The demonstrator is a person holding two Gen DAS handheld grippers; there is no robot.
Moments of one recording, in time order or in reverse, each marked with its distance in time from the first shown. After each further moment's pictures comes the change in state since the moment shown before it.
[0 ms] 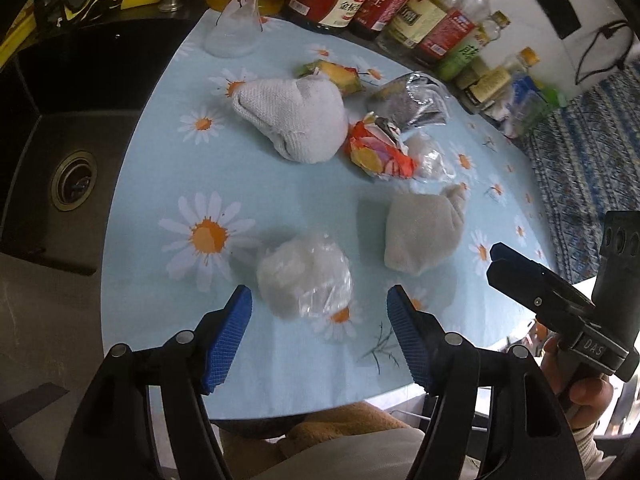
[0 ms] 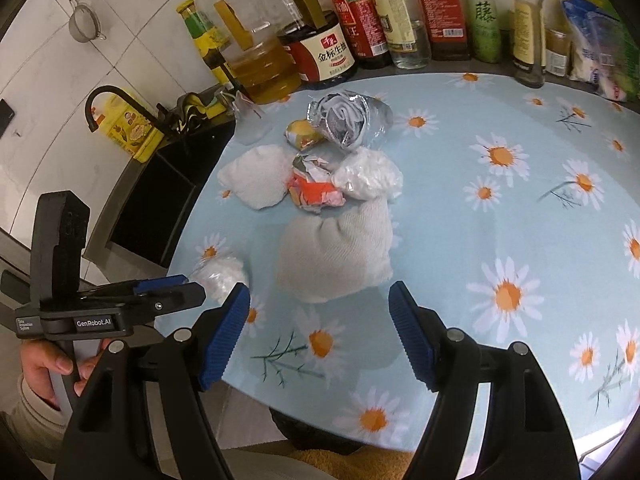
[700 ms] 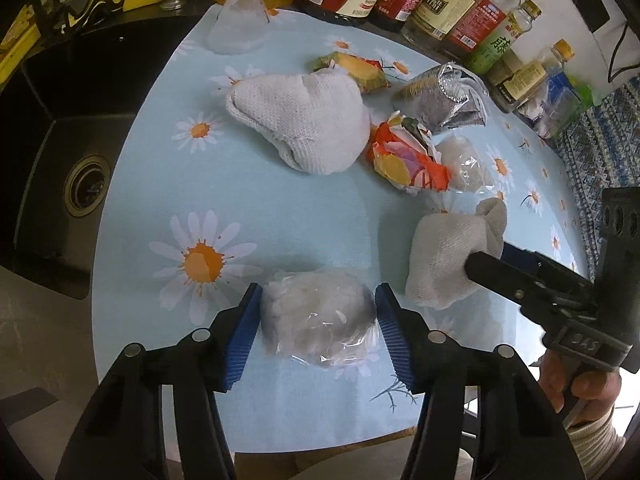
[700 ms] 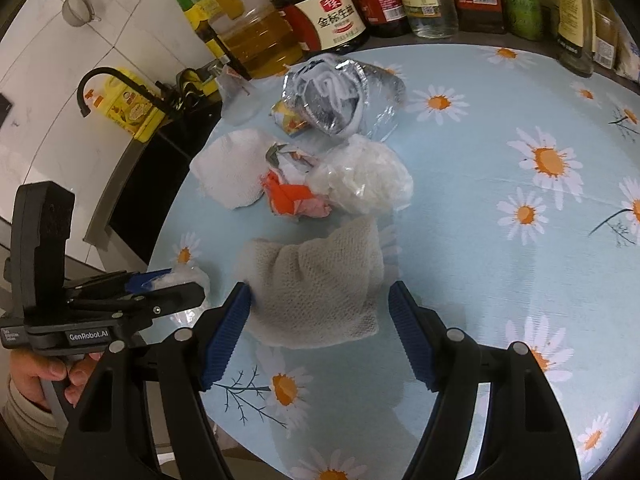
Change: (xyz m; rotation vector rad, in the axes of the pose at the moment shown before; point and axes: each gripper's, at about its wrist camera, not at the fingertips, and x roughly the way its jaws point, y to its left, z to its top) left arm 0.027 -0.008 0.014 -0.012 0.008 0.108; right arm 0.056 -0.027 0.025 -0.046 0.094 0.079
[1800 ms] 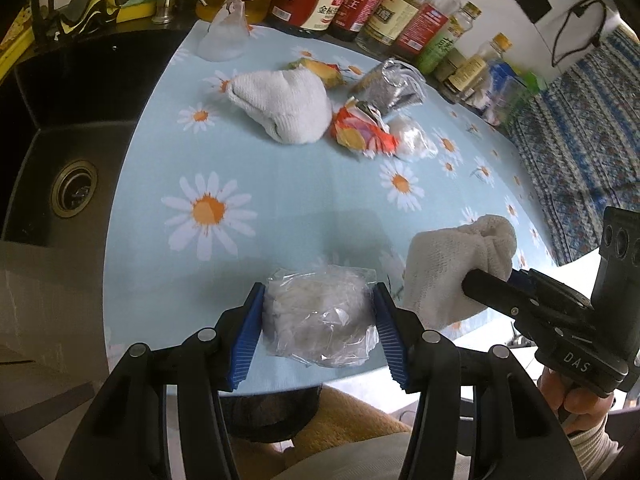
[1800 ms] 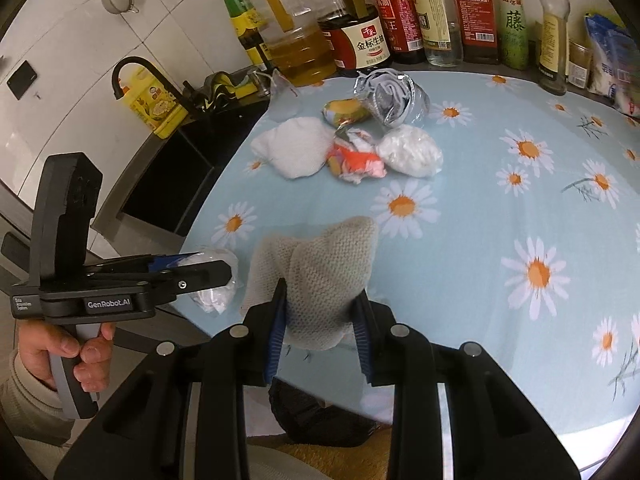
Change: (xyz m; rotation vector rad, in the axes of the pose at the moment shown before) left arm -0.040 0.012 -0.049 0.090 -0.061 -0.135; right arm -0.044 0.066 -0.067 -0.035 -0.109 -0.065
